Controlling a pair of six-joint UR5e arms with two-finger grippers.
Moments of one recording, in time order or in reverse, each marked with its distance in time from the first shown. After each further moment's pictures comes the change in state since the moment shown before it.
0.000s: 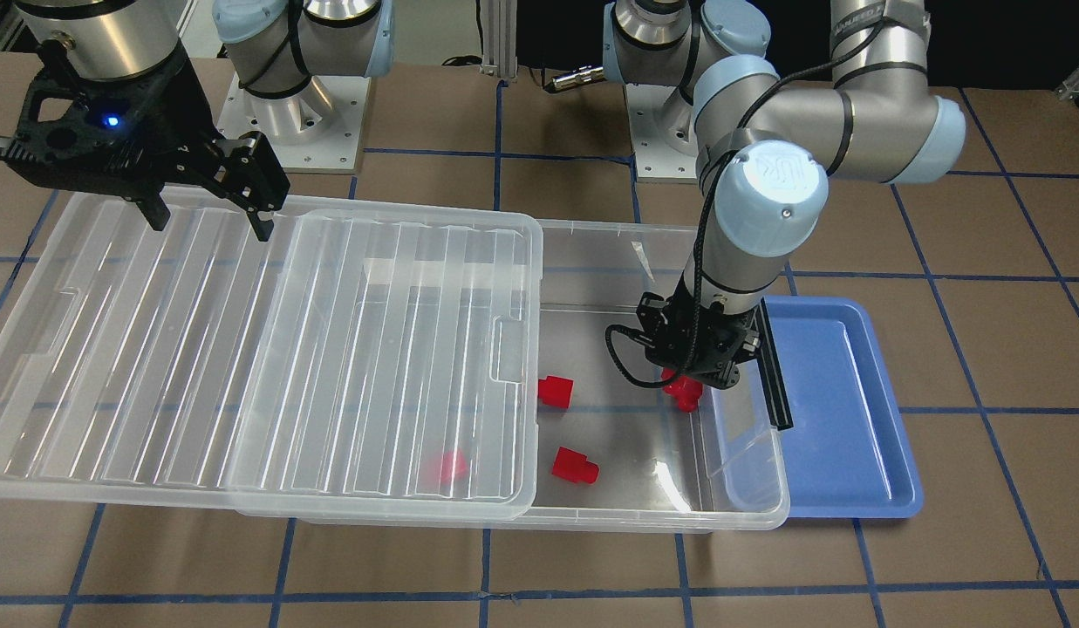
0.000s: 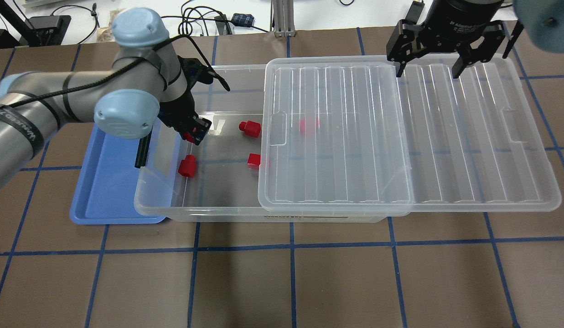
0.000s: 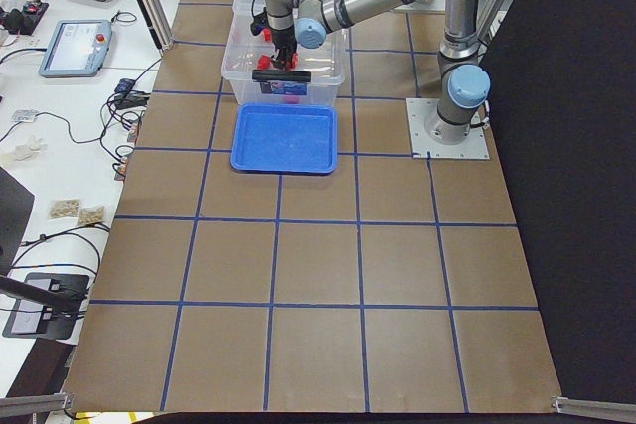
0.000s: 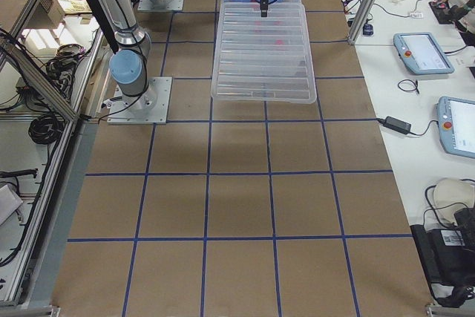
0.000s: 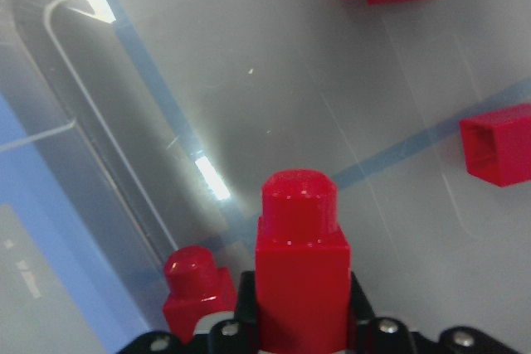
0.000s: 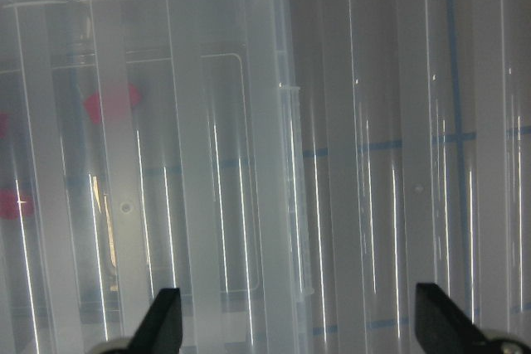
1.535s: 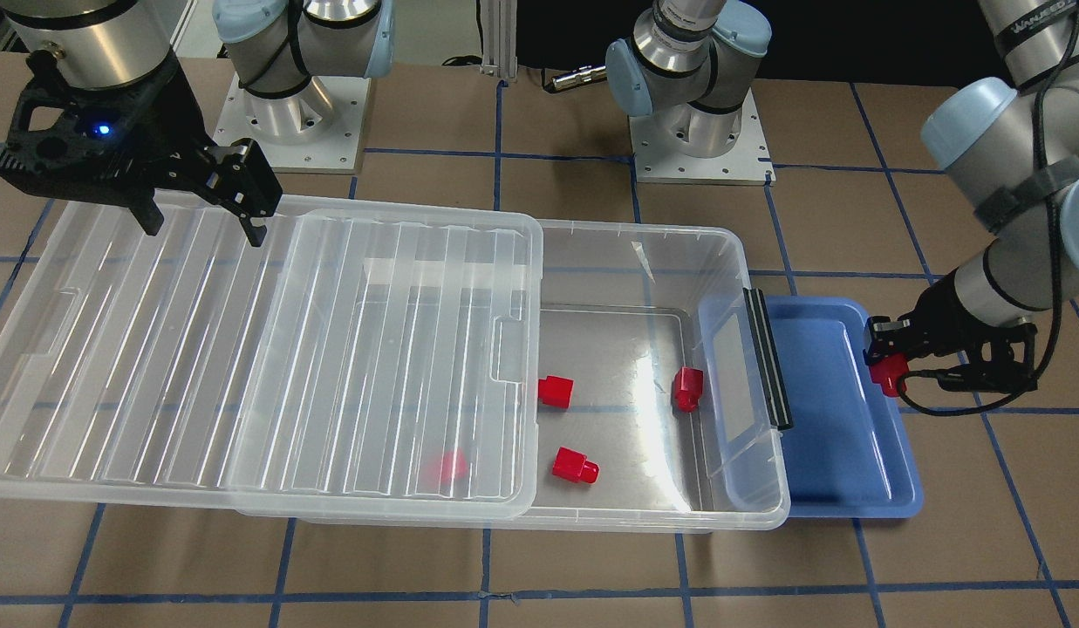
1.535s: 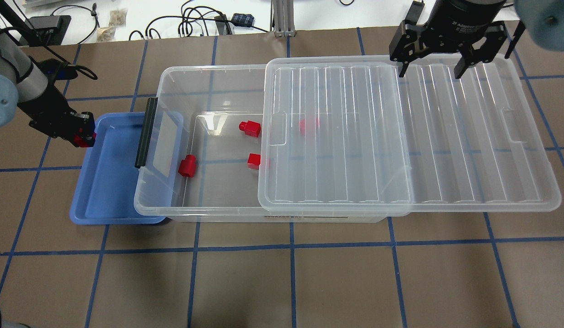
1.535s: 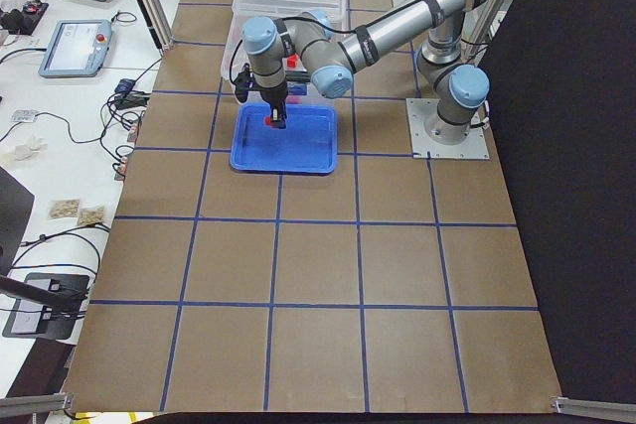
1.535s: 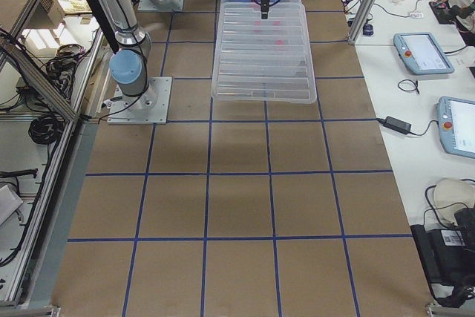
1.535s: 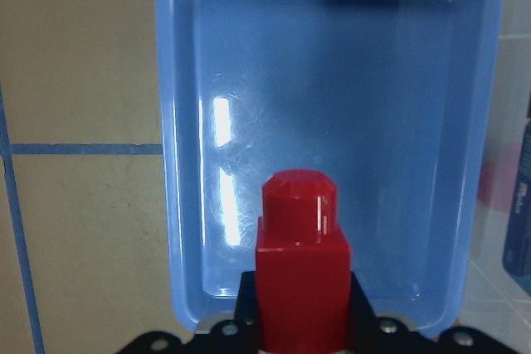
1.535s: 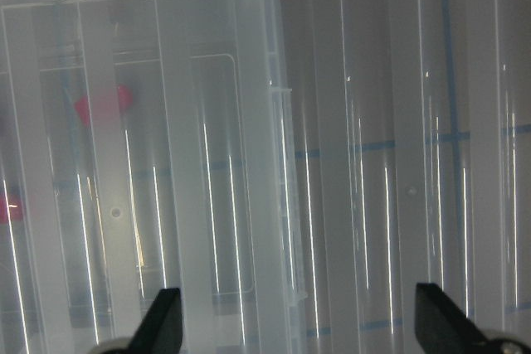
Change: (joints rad) left arm 0.469 -0.032 -0.047 0.026 -0.017 0.064; right arm -0.036 0.010 0.000 0.000 -0.002 -0.023
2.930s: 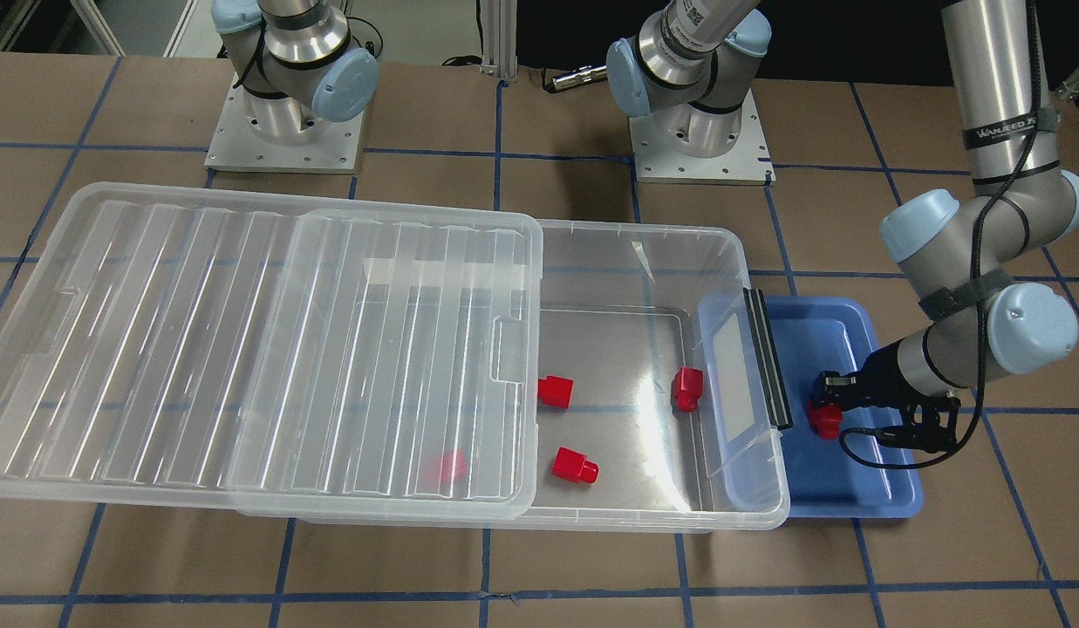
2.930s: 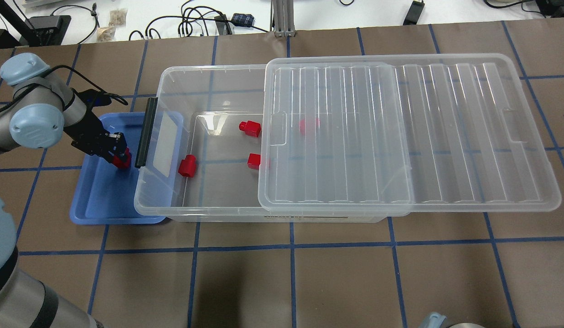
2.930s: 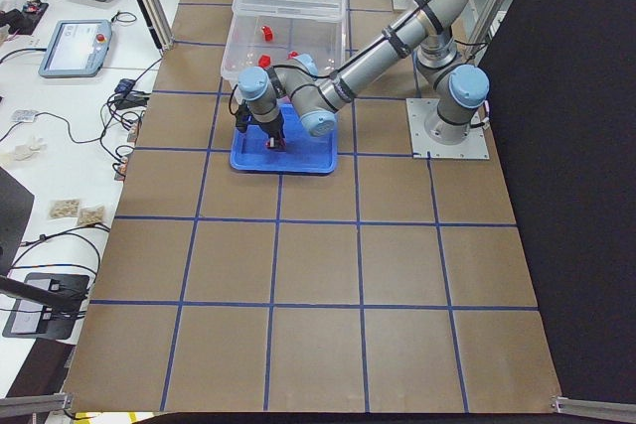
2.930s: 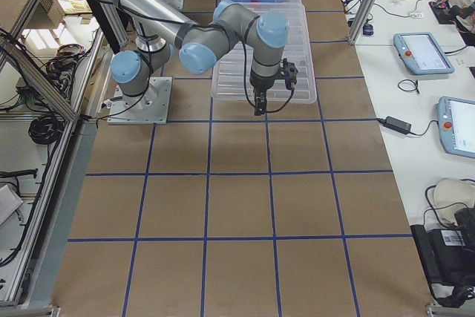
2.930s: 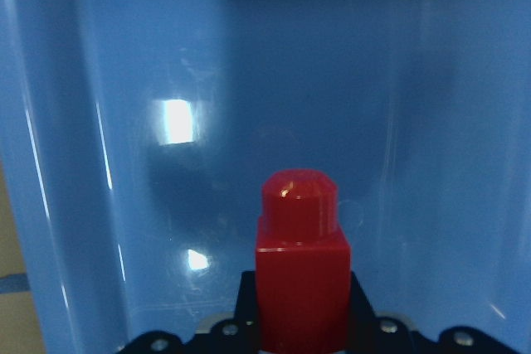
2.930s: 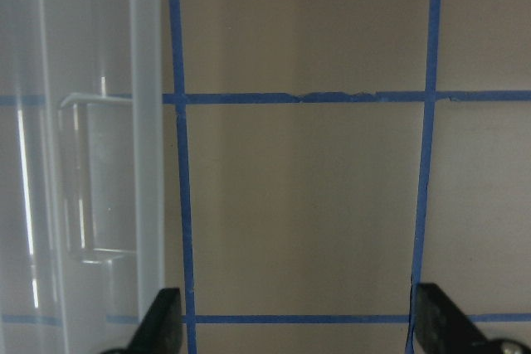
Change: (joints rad) left arm 0.002 -0.175 -0.036 0.129 -0.071 0.038; right arm -0.625 0.085 0.193 -0.159 0.004 -0.741
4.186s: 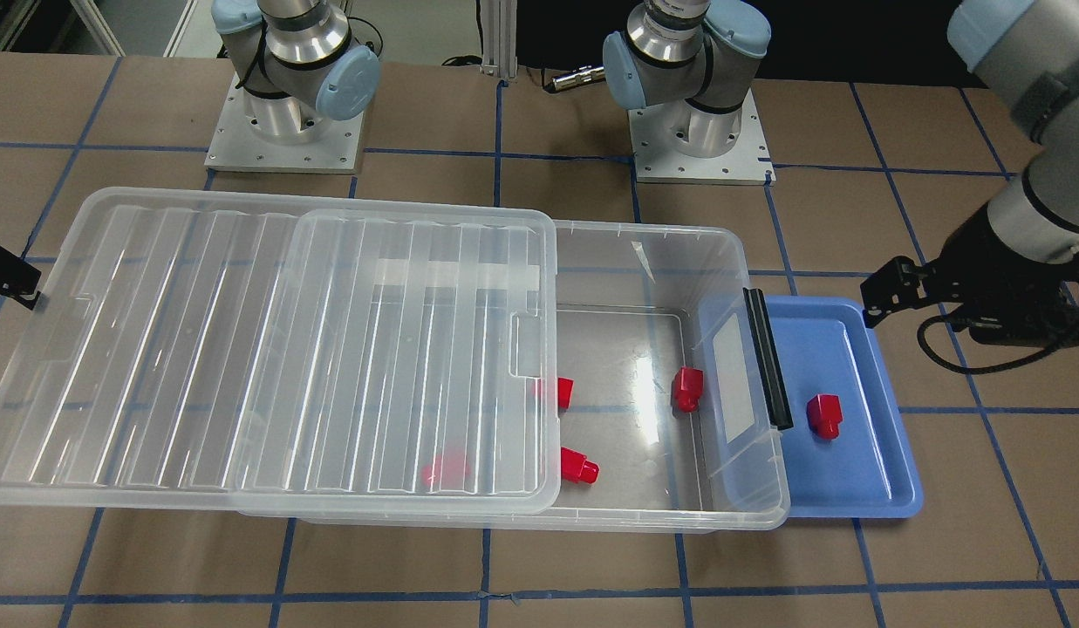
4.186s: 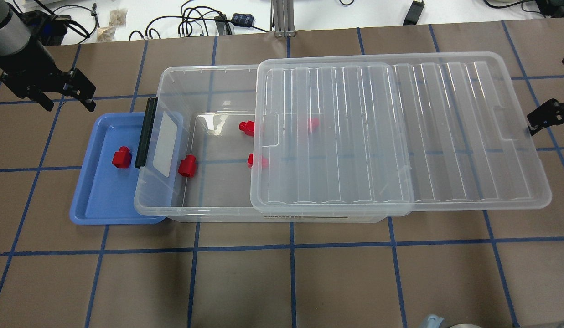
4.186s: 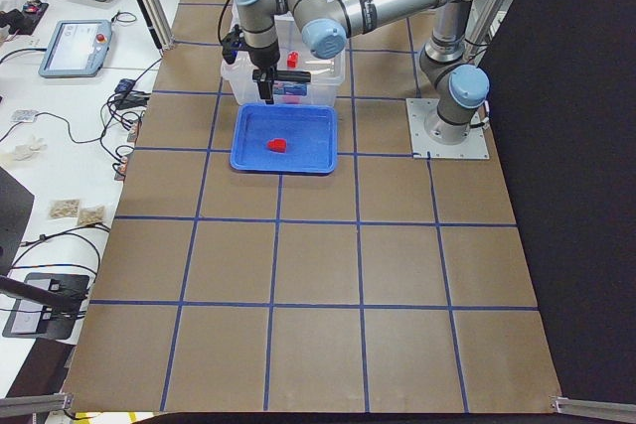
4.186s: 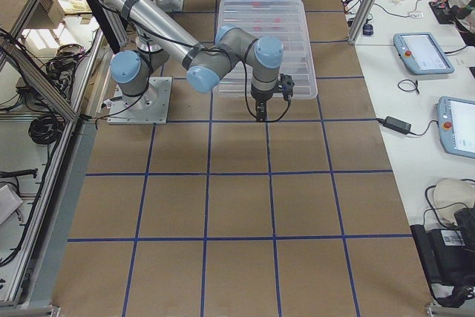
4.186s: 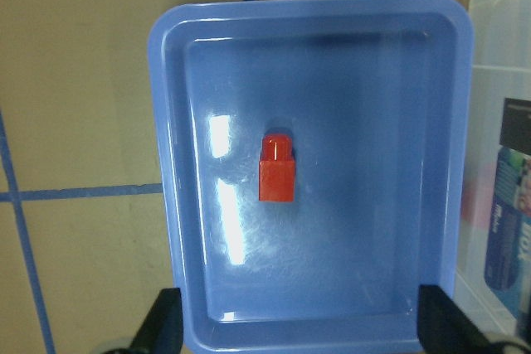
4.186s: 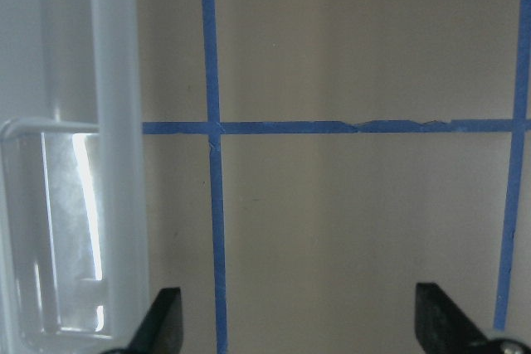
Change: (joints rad) left arm -0.127 0.281 0.253 -0.383 0.093 -0.133; right arm 0.041 0.018 0.122 -0.142 0.068 0.049
